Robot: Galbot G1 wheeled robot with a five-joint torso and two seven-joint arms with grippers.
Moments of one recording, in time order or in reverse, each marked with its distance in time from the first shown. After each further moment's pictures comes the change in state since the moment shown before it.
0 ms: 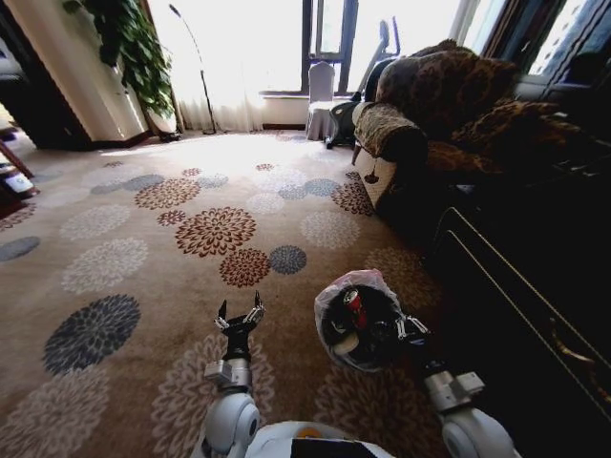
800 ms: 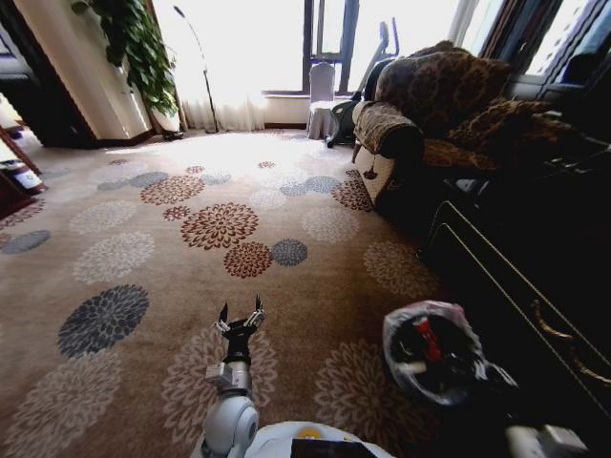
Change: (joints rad) left arm -0.026 0.026 0.005 0.047 -0.012 -0.003 0.003; right arm -0.414 0.213 0.418 -0.063 0.198 0.017 0.001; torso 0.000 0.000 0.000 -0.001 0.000
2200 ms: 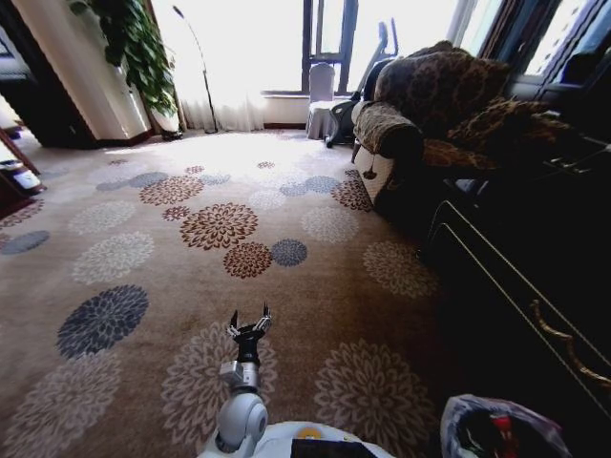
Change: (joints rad) left arm -0.027 -0.035 0.021 0.108 -0.014 -0.012 0.001; right arm -0.126 0.093 0.076 -0.188 0.230 -0.052 0.002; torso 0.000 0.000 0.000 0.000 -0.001
